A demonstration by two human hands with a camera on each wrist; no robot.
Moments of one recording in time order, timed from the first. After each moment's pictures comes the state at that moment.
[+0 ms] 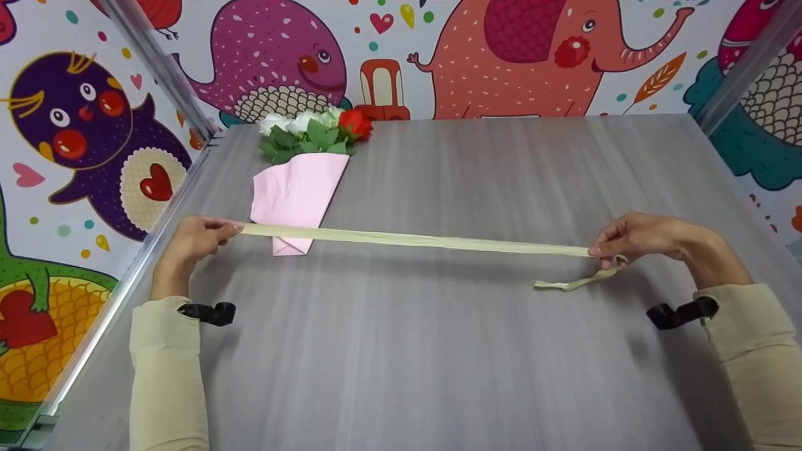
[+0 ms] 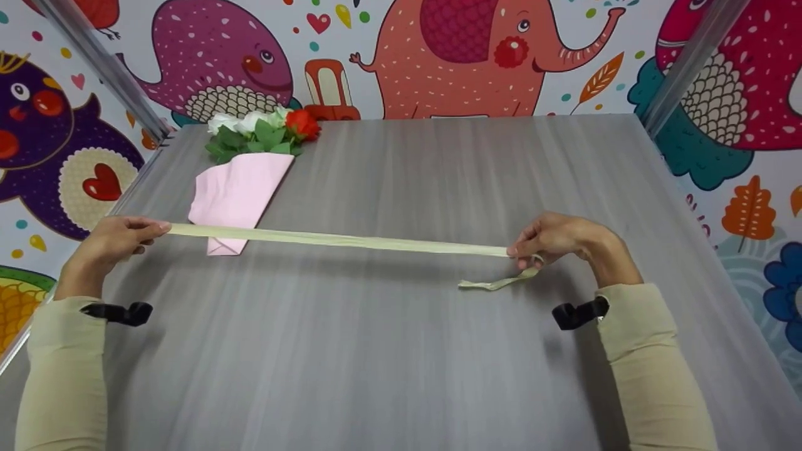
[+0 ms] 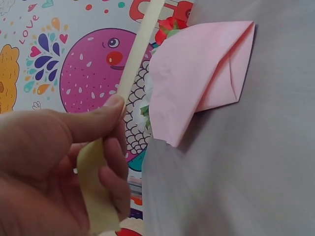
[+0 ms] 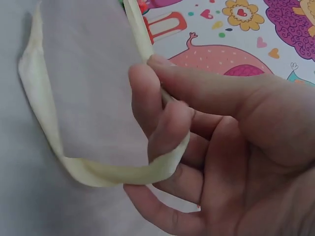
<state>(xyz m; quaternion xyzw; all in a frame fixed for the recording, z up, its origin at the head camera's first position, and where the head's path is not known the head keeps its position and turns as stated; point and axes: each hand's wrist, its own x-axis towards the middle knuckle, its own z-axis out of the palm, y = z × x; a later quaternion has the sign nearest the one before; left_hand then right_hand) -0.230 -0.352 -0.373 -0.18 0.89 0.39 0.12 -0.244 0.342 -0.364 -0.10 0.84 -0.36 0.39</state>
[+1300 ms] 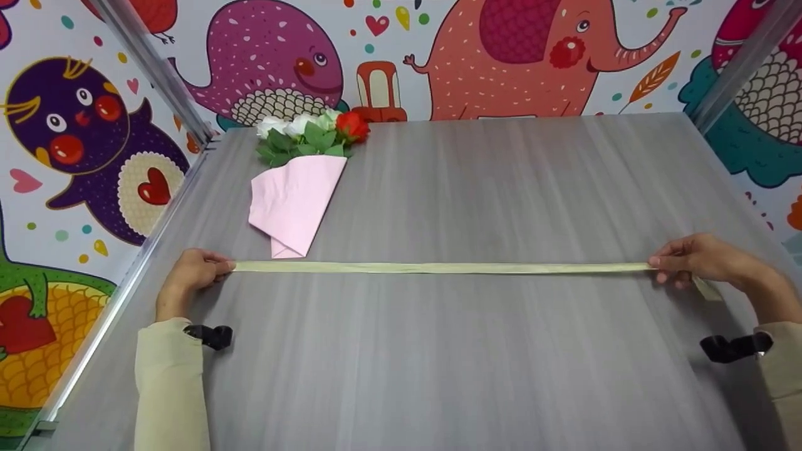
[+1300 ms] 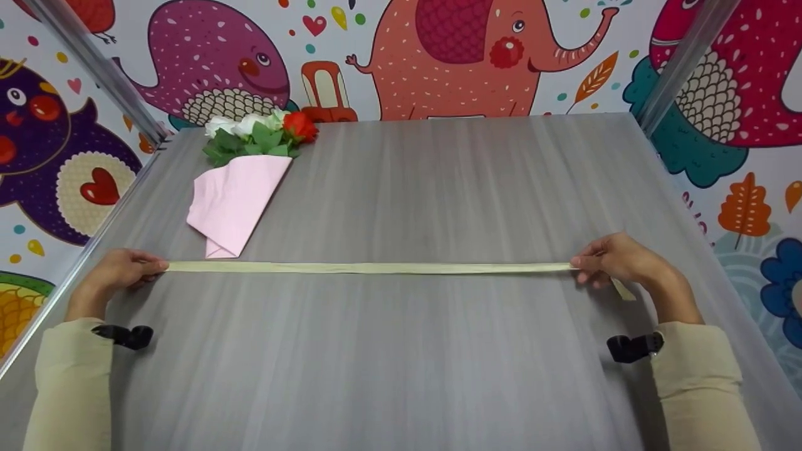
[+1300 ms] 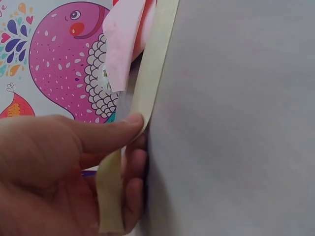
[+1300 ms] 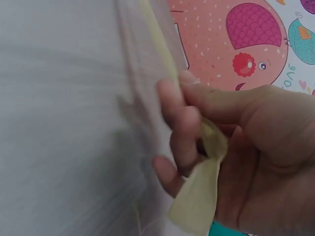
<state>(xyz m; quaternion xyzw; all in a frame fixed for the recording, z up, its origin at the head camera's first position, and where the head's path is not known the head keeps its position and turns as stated) -0.210 -0.373 -0.411 -0.15 0.91 0.34 0.15 -0.206 0.423 -0.402 -0.01 0.90 -0.33 0.27</state>
